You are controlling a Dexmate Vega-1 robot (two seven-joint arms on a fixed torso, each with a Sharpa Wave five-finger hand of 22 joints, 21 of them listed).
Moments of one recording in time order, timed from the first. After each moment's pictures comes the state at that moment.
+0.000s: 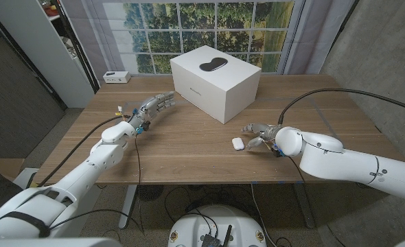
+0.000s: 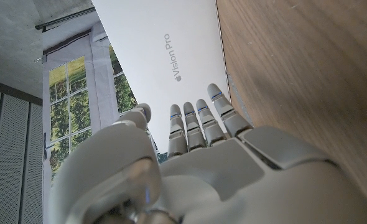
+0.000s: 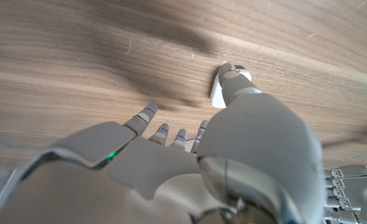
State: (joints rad) left arm 0.71 0.56 0.40 -1.06 -0.67 -0.34 -0.38; left_hand 0.61 0.15 0.48 0.04 0.17 0.36 0.03 0.22 0.20 0.27 0.01 0.30 0.26 0.29 0.00 0.20 0.18 0.29 0.06 0.38 0.18; right arm -0.60 -1.05 -1.01 -2.37 -0.12 -1.05 0.16; right_hand 1.02 0.07 0.38 -0.18 0.21 0.13 -0.22 0.22 0.23 -0.14 -0.13 0.21 0.34 -0.16 -0.04 0.18 0.20 0.03 0.05 0.18 0.17
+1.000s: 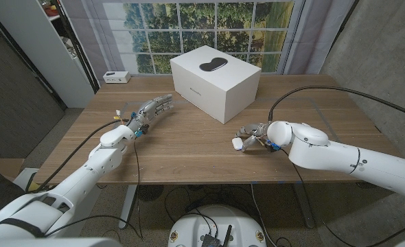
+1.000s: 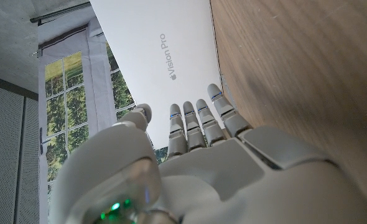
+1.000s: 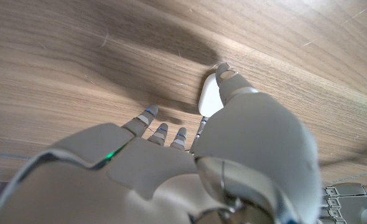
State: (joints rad) left arm 0.75 0.57 0.39 -1.08 -0.69 -0.33 -0.36; left_hand 0.60 0.16 0.49 0.03 0.17 0.38 0.04 0.22 0.20 0.28 0.02 0.30 0.26 0.29 0.00 0.20 0.18 0.29 0.06 0.38 0.18; right arm -0.52 -0.96 -1.06 -2.25 -0.26 -0.99 0.39; right_hand 1.04 0.07 0.38 -0.17 0.18 0.29 -0.22 0.27 0.23 -0.10 -0.14 0.24 0.34 -0.16 -0.04 0.20 0.19 0.04 0.04 0.18 0.17
